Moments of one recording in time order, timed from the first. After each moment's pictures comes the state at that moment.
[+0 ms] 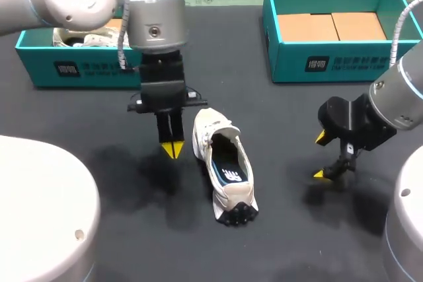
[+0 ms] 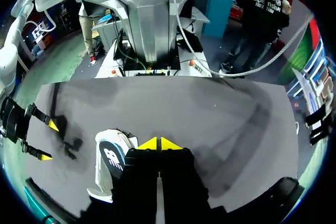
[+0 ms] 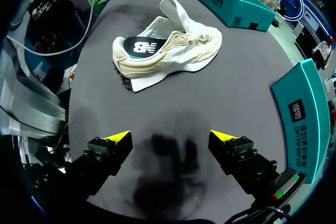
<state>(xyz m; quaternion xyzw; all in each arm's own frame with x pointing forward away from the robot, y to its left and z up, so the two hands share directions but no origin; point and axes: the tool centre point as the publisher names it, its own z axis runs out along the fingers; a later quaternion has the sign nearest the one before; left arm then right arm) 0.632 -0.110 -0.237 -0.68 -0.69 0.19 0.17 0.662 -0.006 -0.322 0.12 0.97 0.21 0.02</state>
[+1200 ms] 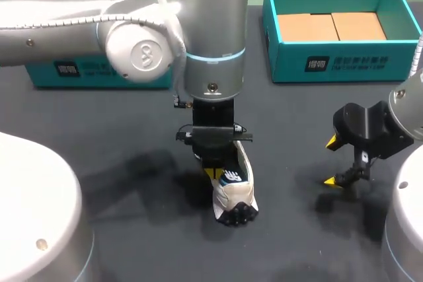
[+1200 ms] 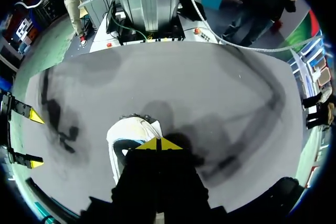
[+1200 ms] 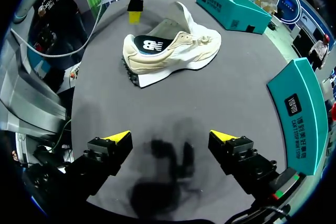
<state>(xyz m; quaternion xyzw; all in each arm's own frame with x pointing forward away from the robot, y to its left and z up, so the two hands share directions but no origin) 0.632 -0.181 -0.309 -0.72 -0.68 0.10 0.10 0.646 -0.020 -0.316 0.12 0.97 0.22 0.03</state>
